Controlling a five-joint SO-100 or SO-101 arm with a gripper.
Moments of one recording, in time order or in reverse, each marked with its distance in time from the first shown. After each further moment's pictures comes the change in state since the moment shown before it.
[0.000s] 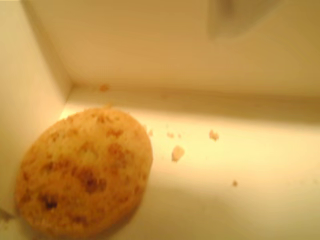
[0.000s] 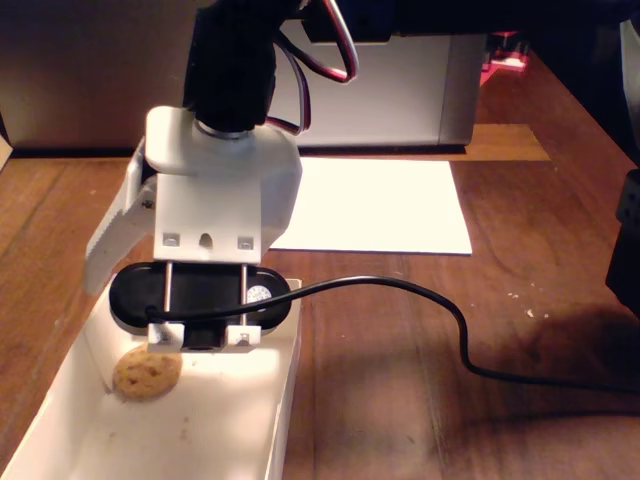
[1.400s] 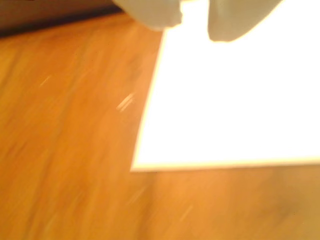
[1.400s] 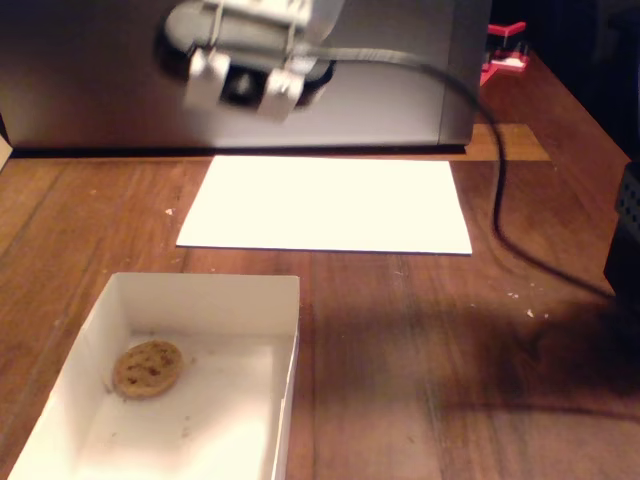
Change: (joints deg) arm 13.7 12.9 -16.0 22.8 -7.6
